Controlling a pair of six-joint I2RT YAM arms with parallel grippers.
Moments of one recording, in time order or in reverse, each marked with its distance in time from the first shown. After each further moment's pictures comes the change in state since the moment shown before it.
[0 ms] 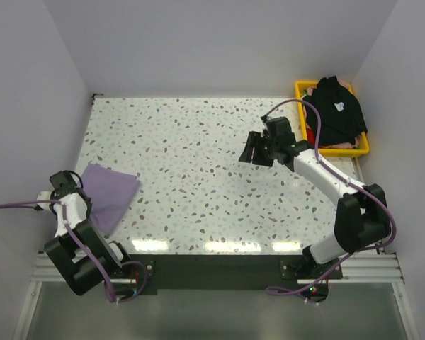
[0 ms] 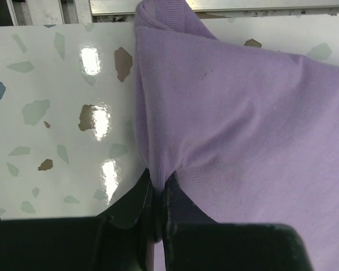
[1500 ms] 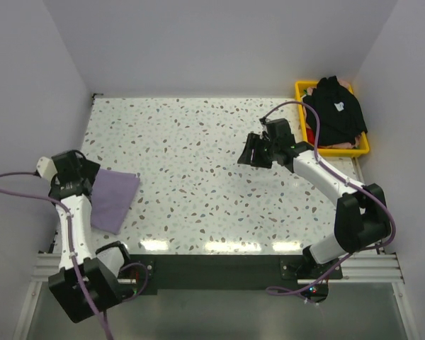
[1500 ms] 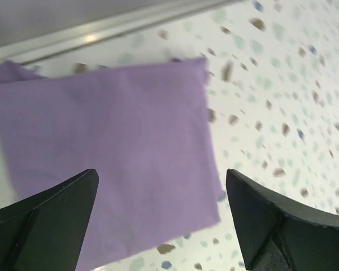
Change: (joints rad) left arm -0.138 -0.203 0.180 -0.044 0.056 0.056; right arm 0.000 0.000 -0.021 0.017 -0.042 0.000
